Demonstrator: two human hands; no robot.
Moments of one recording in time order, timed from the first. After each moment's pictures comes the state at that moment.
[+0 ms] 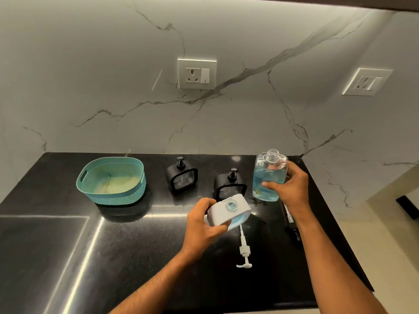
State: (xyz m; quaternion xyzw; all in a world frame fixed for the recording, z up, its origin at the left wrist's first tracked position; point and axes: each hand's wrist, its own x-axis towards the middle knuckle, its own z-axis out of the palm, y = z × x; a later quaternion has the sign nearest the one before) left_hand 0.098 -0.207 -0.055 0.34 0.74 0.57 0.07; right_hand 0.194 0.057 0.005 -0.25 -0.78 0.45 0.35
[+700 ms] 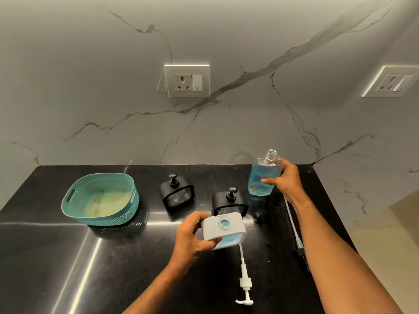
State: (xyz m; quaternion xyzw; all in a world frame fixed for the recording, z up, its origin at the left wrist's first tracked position) left_hand 0.051 -0.185 -0.069 0.31 0.75 0.57 0.15; right_hand 0.105 0.166 -0.038 -0.28 -0.74 0.56 0.24
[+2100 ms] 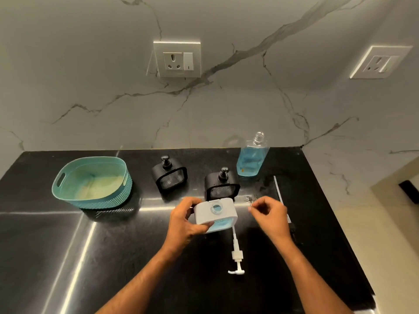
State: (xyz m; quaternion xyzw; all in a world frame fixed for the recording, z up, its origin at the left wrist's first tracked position) left_hand 0.063 -0.197 -0.074 0.29 0.73 0.59 0.17; right_hand 0.210 0.034 -0.091 -0.35 -0.79 0.44 0.24
